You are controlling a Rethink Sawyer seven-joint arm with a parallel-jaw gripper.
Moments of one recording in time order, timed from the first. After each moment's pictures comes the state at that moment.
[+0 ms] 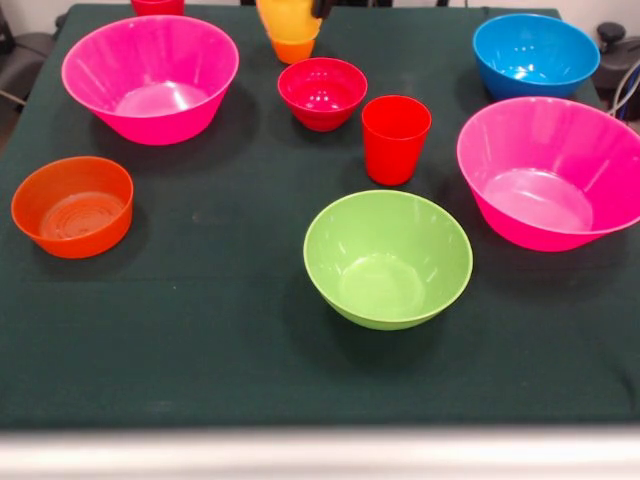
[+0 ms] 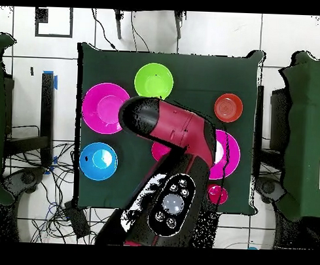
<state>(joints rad) 0.09 -0.56 -0.49 1.45 0.24 0.65 2.19</state>
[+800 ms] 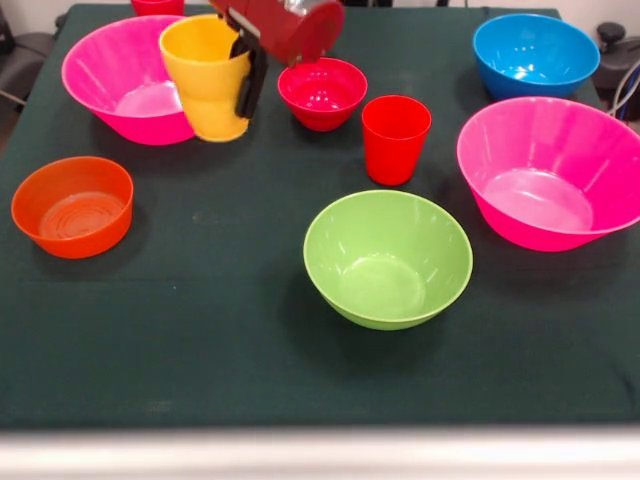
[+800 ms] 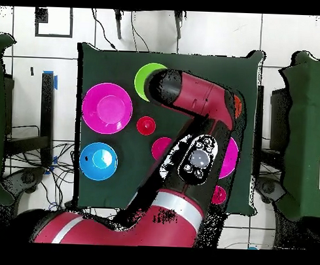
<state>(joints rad) -0.01 -0.39 -0.47 1.20 0.24 0.65 2.19</state>
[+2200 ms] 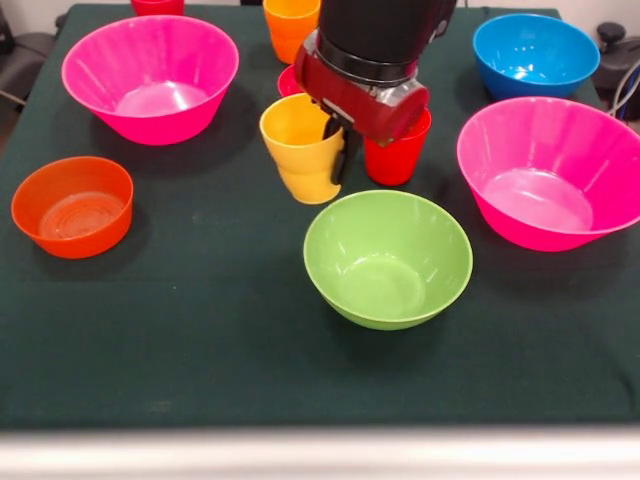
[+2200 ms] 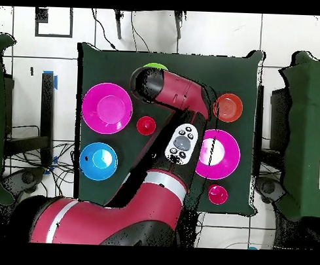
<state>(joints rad) 0.03 -0.29 -0.41 1.17 0.36 0.65 2.20</state>
